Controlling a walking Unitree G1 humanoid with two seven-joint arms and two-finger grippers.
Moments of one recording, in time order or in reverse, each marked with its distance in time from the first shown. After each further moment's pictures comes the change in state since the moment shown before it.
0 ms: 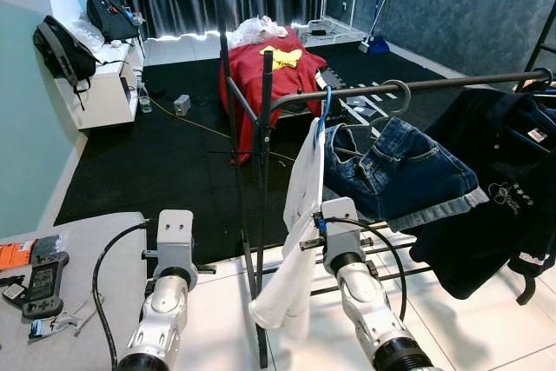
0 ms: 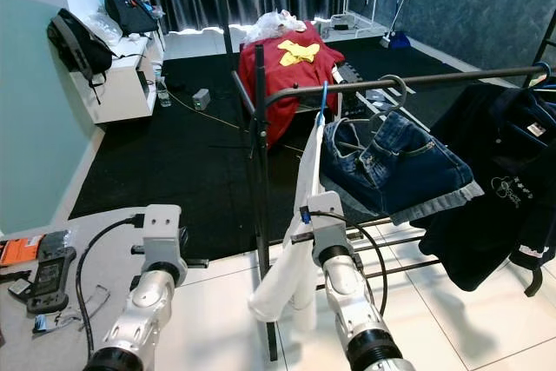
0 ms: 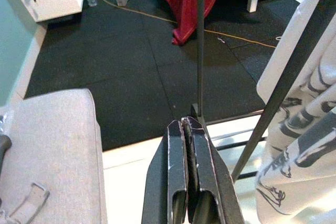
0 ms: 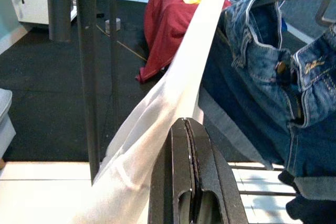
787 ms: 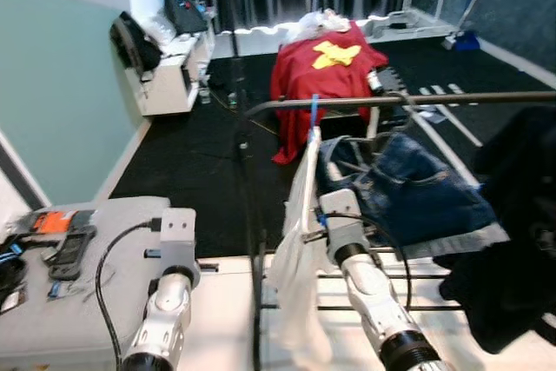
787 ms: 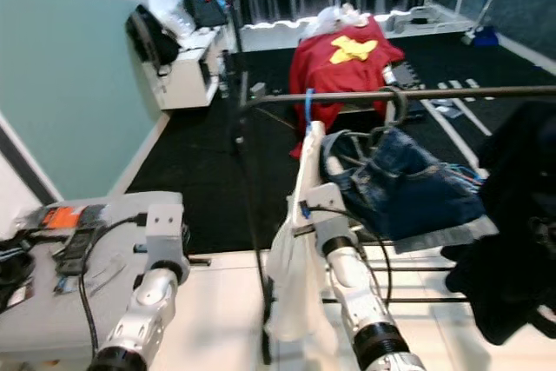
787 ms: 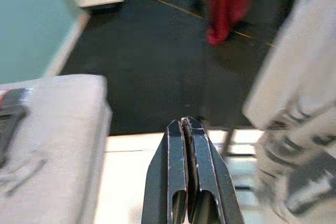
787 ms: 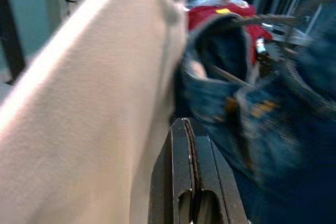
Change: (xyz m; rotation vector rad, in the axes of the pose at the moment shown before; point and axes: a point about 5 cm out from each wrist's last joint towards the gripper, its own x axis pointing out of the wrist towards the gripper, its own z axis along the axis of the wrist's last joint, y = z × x) left arm 0.003 0.000 0.003 -0.024 0.019 0.027; right arm 0.003 -0.002 0.010 -0.022 -0.045 0.032
